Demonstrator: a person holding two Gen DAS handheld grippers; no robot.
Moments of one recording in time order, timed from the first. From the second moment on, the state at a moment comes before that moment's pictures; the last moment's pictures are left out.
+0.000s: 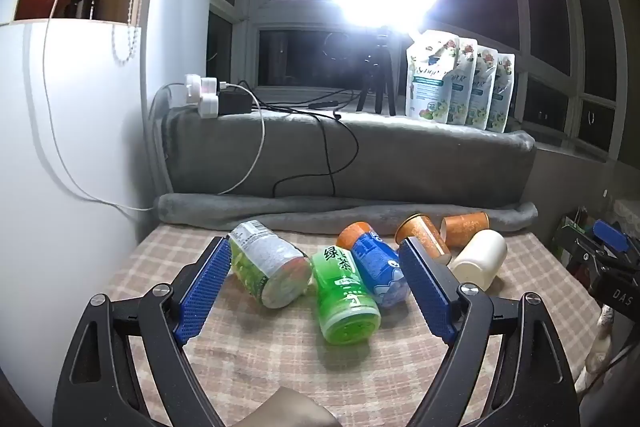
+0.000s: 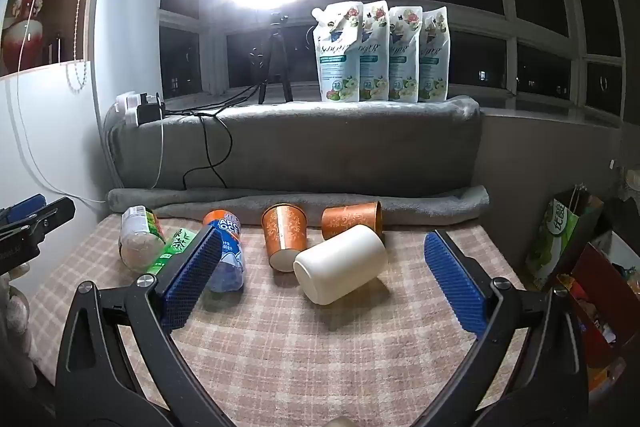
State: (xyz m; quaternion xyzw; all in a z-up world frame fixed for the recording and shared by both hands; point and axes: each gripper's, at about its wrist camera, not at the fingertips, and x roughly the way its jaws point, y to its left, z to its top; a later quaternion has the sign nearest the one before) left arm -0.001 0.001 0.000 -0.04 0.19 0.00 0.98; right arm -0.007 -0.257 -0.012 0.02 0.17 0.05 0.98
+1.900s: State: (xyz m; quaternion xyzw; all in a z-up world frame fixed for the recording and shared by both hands) left arm -0.015 -0.001 0.013 -0.03 0.17 0.02 0.99; right arm -0.014 -0.257 0.006 0.02 0.15 0.04 0.99
